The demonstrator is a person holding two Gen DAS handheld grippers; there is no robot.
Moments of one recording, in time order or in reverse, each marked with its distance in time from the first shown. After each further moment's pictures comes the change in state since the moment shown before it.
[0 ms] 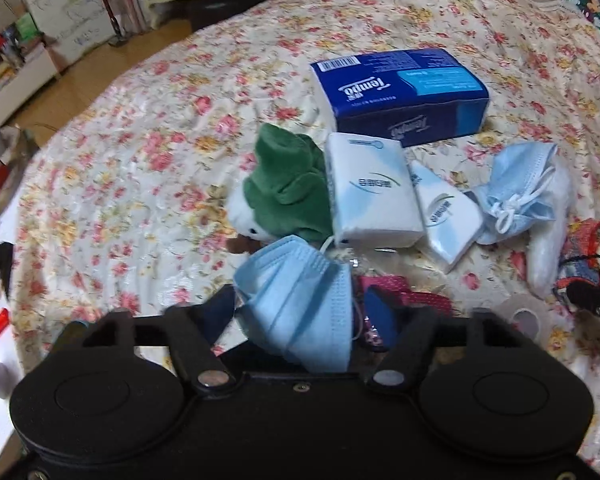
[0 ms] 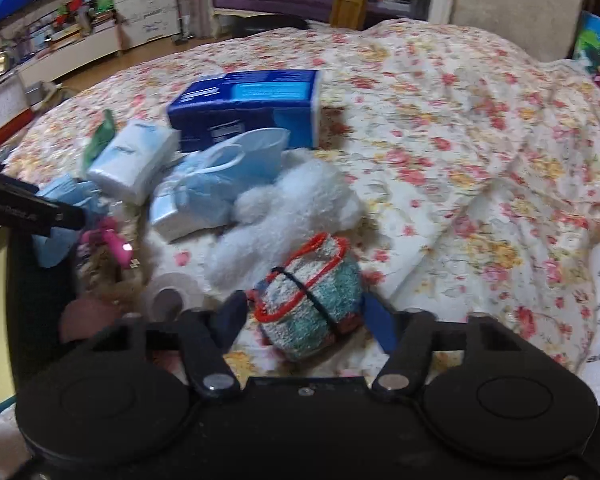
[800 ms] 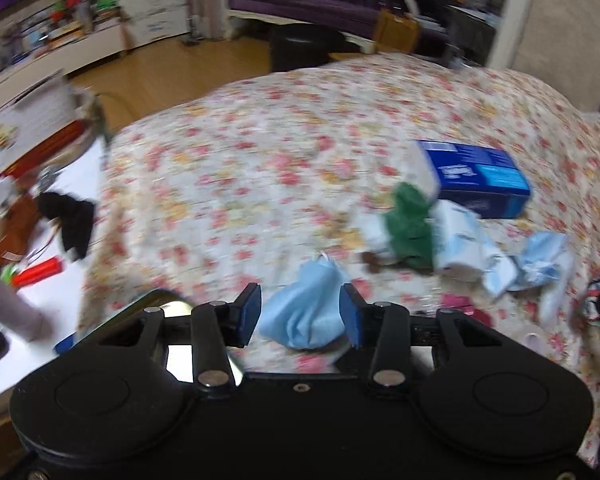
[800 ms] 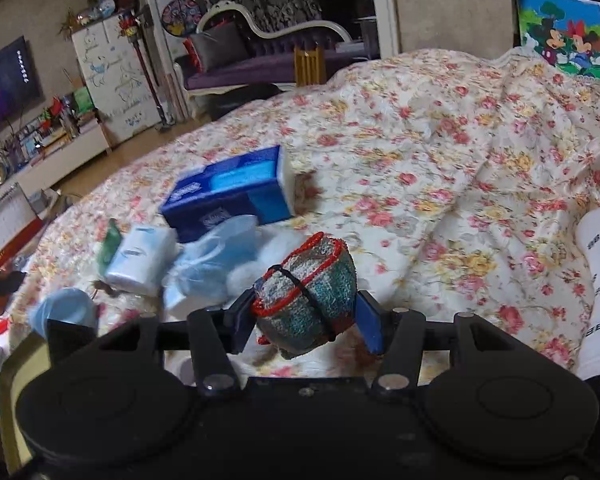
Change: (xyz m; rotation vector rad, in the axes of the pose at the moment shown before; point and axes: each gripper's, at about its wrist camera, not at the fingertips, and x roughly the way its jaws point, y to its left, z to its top) left arm -0.082 0.111 -0.040 -0.264 -0.140 0.044; right arm -0.042 -0.026 -0.004 0.241 -0.193 0.080
